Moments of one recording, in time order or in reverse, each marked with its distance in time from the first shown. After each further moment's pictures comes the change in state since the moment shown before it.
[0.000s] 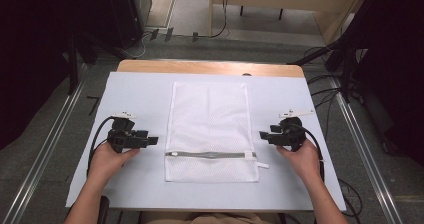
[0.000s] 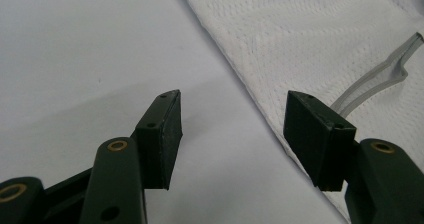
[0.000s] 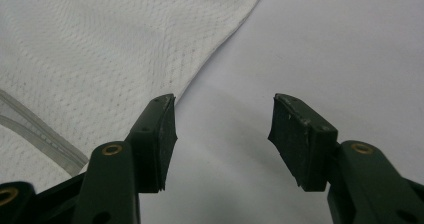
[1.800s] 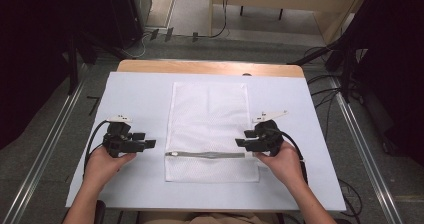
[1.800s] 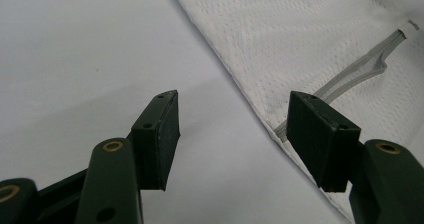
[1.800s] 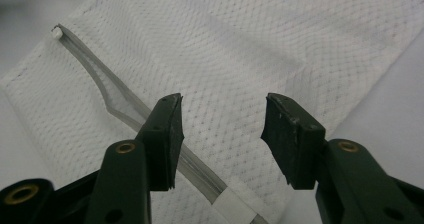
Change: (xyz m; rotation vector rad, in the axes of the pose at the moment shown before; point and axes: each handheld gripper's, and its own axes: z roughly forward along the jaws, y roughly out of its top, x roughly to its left) left arm -0.007 -0.010 -0.015 -0.025 -0.003 0.016; right arm 0.077 0.022 0.007 0.050 0.135 -0.134
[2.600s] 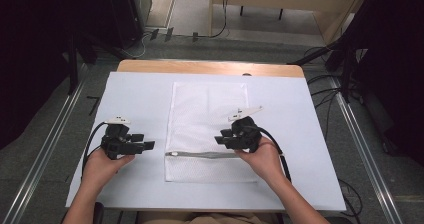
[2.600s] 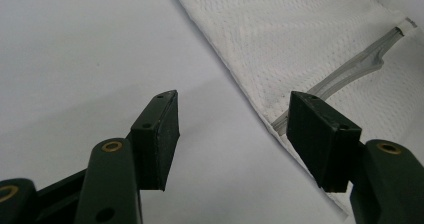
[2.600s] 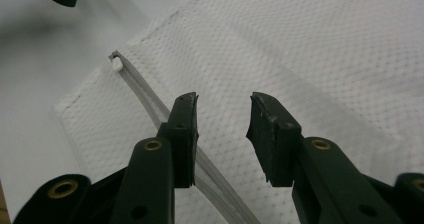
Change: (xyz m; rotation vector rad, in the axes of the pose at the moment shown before) left arm -0.002 -0.004 -0.004 -0.008 0.002 0.004; right arm 0.043 0.034 0.025 -0.007 0.089 -0.084
